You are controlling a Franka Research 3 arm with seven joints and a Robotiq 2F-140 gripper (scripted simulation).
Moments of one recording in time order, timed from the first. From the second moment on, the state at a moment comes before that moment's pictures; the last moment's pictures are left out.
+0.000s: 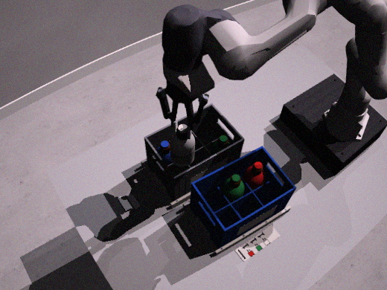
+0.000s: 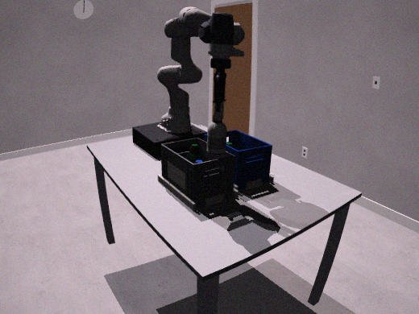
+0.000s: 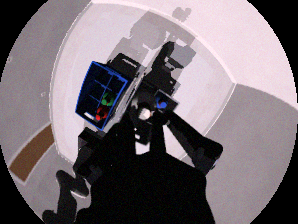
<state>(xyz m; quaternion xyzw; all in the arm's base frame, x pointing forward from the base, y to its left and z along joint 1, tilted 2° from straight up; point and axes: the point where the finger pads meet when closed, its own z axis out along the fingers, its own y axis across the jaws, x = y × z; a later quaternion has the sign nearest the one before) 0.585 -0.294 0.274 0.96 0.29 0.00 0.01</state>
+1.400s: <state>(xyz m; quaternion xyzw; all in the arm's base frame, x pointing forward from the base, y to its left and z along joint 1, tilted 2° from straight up) 0.584 -0.217 0.273 0.96 0.29 0.00 0.01</state>
